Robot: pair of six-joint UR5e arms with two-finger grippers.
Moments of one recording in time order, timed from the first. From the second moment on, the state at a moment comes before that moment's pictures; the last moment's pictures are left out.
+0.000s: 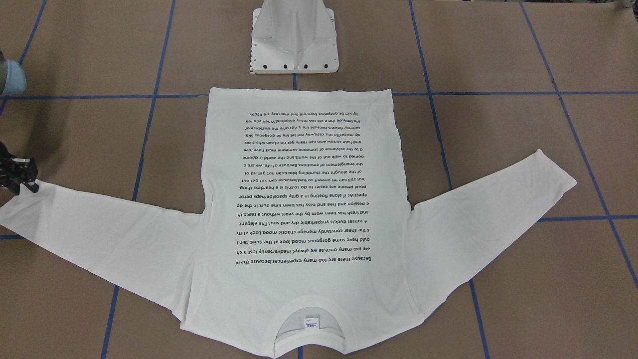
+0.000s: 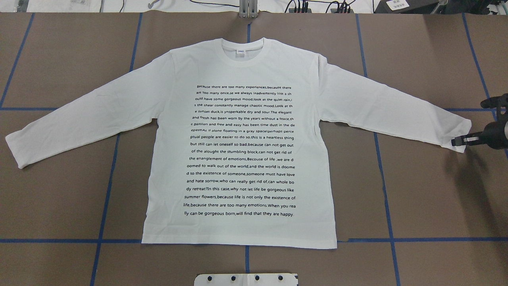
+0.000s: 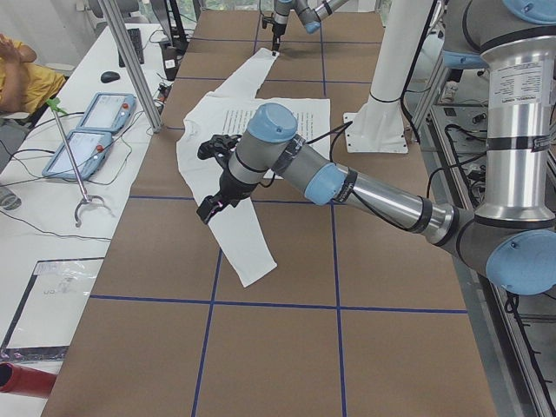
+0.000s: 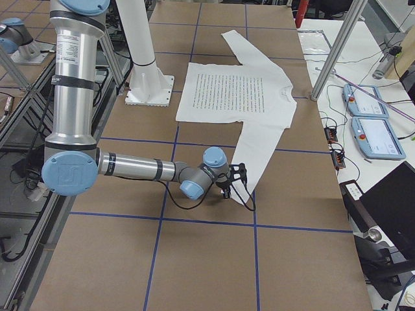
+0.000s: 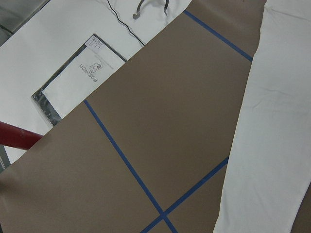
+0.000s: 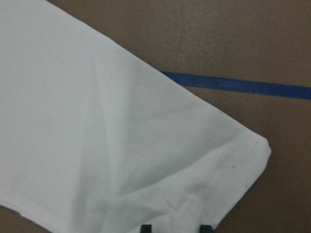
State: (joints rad) left arm -1.57 -1.50 -2.00 -1.85 -2.24 0.28; right arm 1.00 -1.67 1.45 -0.61 2.07 0.74
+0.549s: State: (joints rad) left arm -1.58 -1.50 -2.00 -1.85 -2.24 0.28; right arm 1.05 -1.66 1.53 -0.62 2.08 0.73
